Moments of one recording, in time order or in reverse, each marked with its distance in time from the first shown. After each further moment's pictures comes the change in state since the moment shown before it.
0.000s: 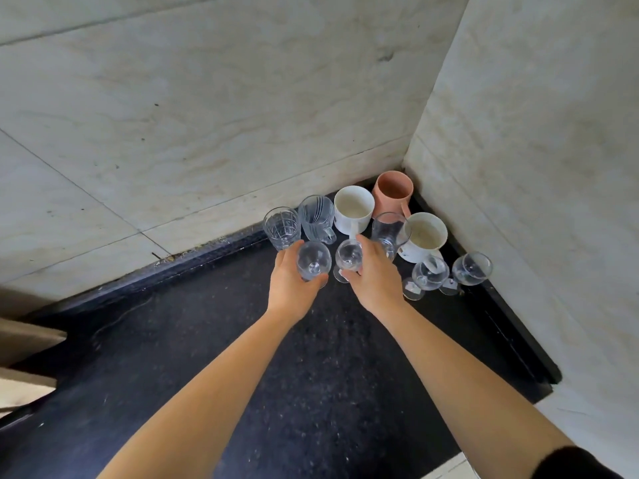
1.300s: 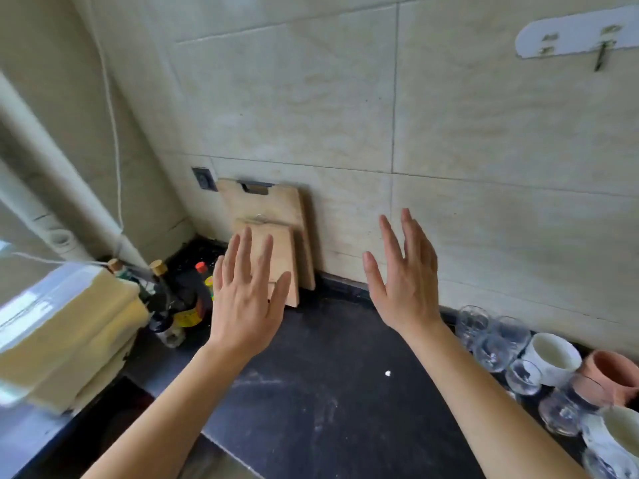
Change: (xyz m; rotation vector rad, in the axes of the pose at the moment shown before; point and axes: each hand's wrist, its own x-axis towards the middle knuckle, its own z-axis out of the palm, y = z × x) left_hand -0.338 0.092 -0.247 0.876 0.982 -0.125; right_hand -0.152 -0.260 -0.109 0.252 0.197 -1.139
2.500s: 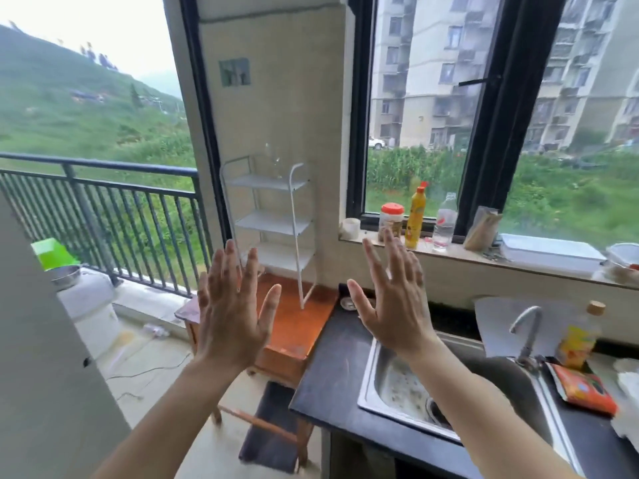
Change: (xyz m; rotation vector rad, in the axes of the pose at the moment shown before) left_hand -0.711 -0.542 -0.621 0.821 0.467 -1.207; right_hand -0.407 -1.073 0.148 0.931 -0.432 -1.182
